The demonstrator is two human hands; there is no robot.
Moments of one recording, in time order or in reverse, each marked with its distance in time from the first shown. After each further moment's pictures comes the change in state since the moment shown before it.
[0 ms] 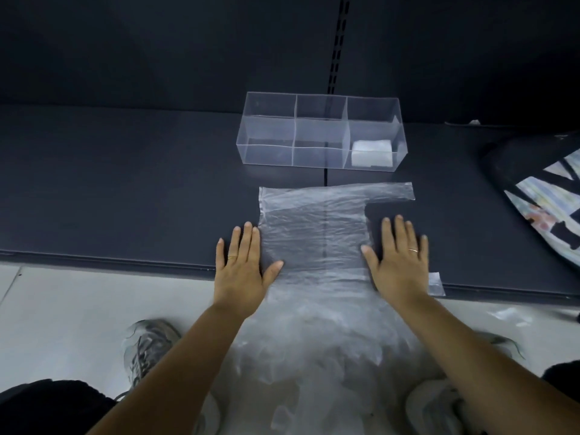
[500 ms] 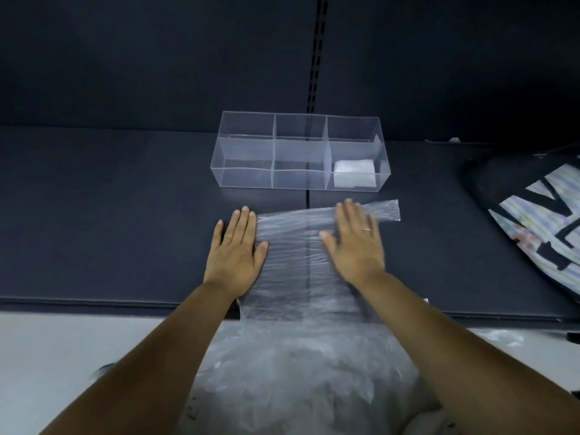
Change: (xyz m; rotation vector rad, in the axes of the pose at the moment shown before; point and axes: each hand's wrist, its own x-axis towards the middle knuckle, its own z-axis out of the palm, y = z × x) left_hand 0.094 0.006 0.002 -0.024 0.008 0.135; right_hand 0.080 -0.038 -0.007 0.095 0.035 -0.190
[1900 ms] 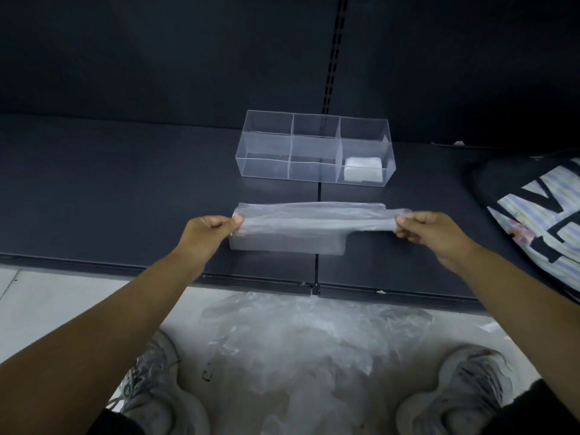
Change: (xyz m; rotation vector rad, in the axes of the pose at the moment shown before) left_hand -0.050 -0.038 -0.081 -1.160 0.023 -0.529; right_hand -0.039 0.083 -0.083 1.084 -0.105 0.269
